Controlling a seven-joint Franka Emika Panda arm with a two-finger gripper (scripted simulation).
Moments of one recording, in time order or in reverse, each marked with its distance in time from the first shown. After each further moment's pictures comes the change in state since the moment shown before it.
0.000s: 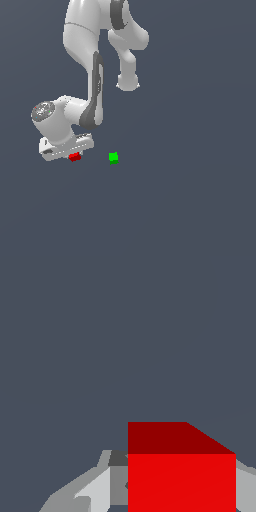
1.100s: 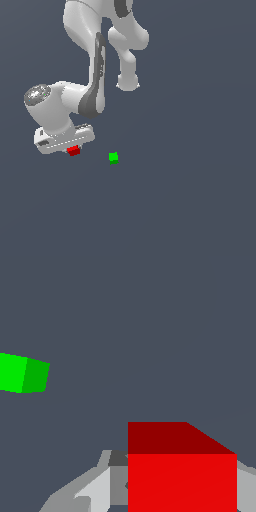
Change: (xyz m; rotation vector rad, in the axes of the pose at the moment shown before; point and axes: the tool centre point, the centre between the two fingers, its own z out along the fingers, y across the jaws) arm 0.006 -0.014 -0.058 -0.003 0.002 0.002
